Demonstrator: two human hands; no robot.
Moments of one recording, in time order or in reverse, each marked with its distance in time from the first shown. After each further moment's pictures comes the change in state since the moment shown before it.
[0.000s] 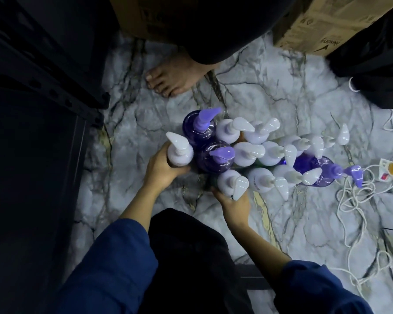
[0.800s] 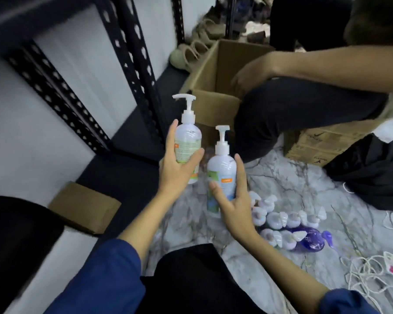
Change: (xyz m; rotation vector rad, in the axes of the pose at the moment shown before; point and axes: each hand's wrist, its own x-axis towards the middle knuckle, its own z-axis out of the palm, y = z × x) left_hand -0.189 0.202 -0.160 -0.265 0.577 0.484; right_hand -0.144 -0.252 -0.073 0.416 -0.427 -0.763
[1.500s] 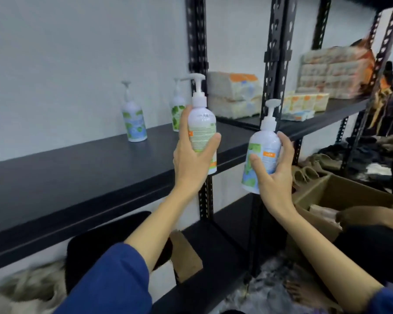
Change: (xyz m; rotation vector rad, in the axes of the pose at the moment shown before) left_hand -0.067 0.236 -0.207 0.123 0.755 0.391; right_hand 0.048 -0.260 0.106 0.229 -0.311 -0.569
